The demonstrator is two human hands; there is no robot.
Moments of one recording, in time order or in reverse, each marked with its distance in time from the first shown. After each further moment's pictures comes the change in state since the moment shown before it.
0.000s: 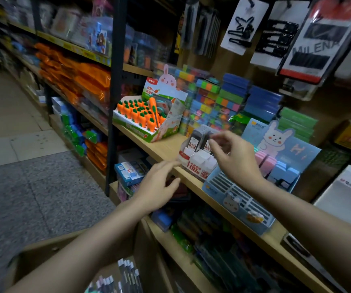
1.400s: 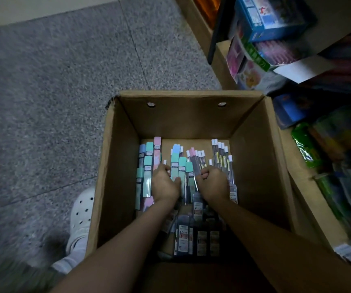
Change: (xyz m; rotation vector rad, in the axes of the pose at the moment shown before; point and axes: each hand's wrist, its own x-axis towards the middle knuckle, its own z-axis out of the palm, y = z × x) left_hand -0.276 -0.216 0.120 0.129 0.279 -1.392; right_hand -0.311 0.029 0.357 0.038 -0.920 0.492
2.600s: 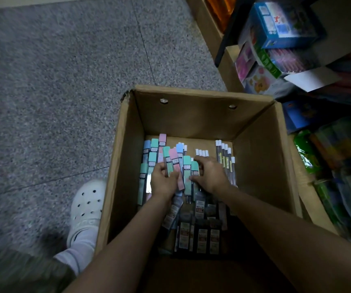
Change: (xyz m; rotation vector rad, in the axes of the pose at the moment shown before) left_hand -0.009 -0.002 -0.026 -0.722 -0.156 -0.246; right_hand 0.018 -0.016 -0.005 -0.155 -0.222 -0.244
